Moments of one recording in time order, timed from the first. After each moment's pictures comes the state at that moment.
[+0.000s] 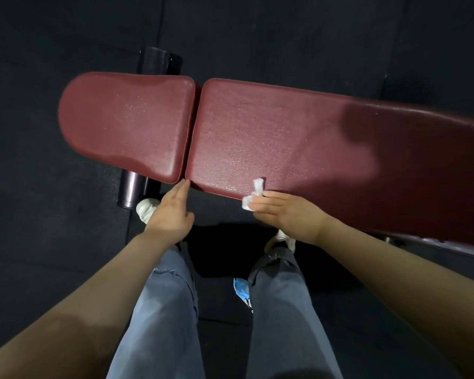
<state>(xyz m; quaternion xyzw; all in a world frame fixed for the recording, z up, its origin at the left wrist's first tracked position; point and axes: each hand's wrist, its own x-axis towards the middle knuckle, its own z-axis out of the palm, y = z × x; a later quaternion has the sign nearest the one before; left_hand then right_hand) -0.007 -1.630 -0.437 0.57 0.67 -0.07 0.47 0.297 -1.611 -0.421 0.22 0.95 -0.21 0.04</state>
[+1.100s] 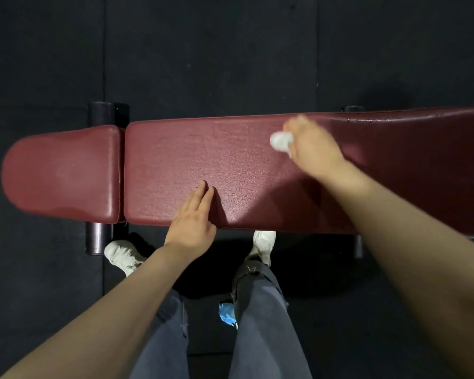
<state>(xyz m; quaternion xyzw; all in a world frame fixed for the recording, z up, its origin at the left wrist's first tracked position) 0.174 -1.606 -0.395 0.73 0.55 -0.06 0.40 0.468 -1.511 -0.357 0.69 0.70 -0.19 0.03</state>
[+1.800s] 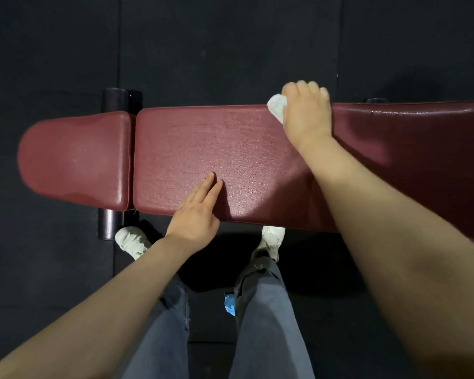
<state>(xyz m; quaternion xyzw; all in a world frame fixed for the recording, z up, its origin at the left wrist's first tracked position) 0.165 -1.606 -0.397 0.74 0.54 -0.06 0.40 0.426 -1.465 -0.385 0.71 0.70 -0.03 0.04</state>
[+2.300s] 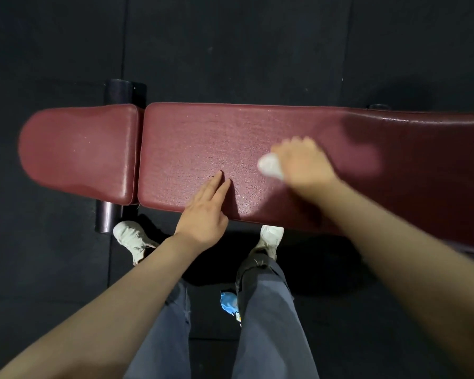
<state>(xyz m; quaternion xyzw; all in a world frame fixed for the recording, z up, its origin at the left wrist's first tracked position) 0.165 -1.608 -0.402 0.73 0.54 -0.03 0.41 0.414 -1.536 -0.386 0.52 0.84 -0.06 0.13</state>
